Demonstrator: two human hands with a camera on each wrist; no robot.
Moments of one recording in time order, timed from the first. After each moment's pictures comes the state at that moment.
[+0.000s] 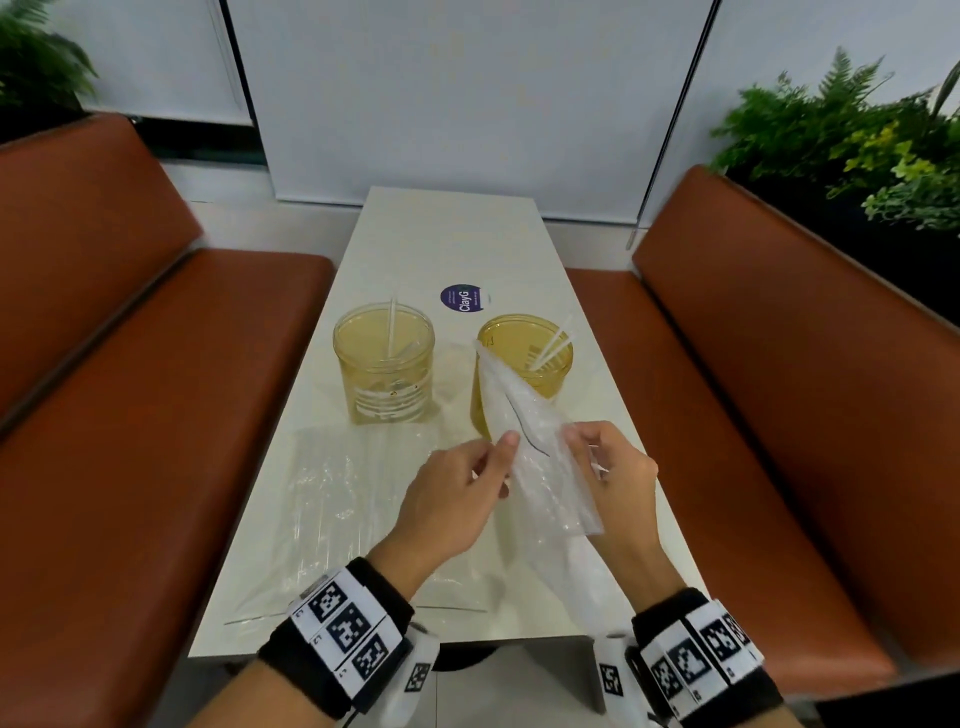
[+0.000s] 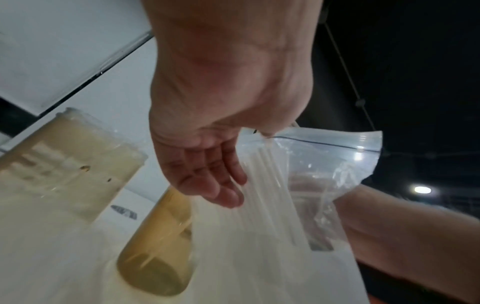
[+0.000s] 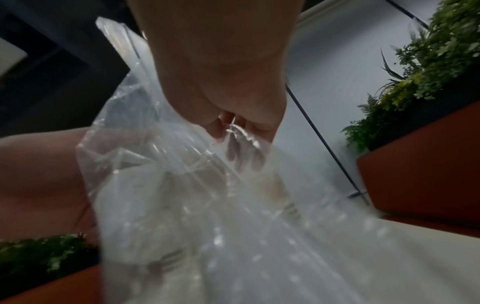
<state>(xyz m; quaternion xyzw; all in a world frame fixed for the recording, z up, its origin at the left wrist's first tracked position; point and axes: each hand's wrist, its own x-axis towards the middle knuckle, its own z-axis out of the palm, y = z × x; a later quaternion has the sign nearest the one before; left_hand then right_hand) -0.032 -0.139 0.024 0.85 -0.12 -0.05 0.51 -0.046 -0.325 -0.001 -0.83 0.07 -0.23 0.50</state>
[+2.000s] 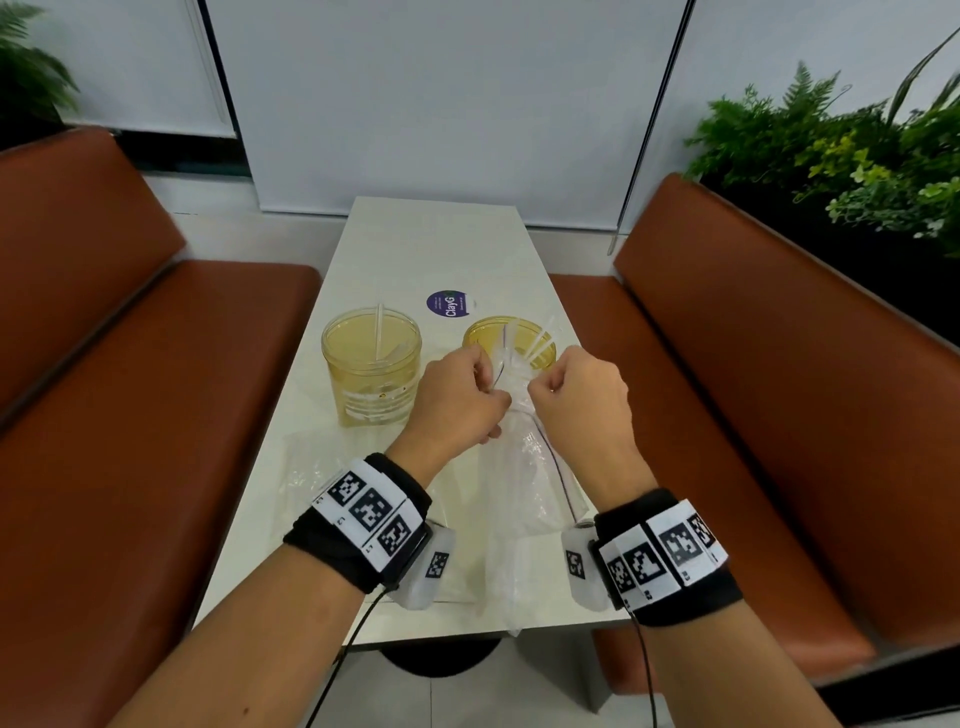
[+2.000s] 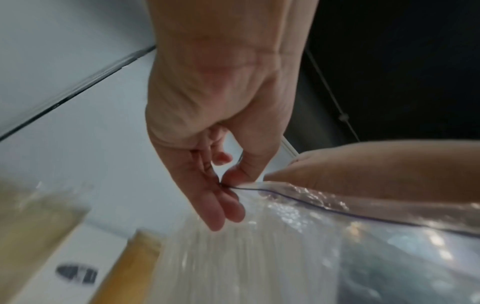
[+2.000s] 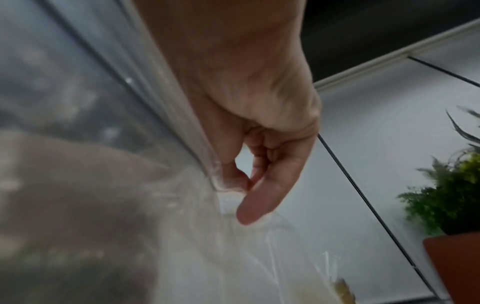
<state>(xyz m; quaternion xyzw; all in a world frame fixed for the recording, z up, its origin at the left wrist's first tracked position) 0.012 -0.157 0.086 0.84 -0.10 -0.04 0.53 -0.022 -0.292 0.100 -0.94 0.13 -0.17 0.27</state>
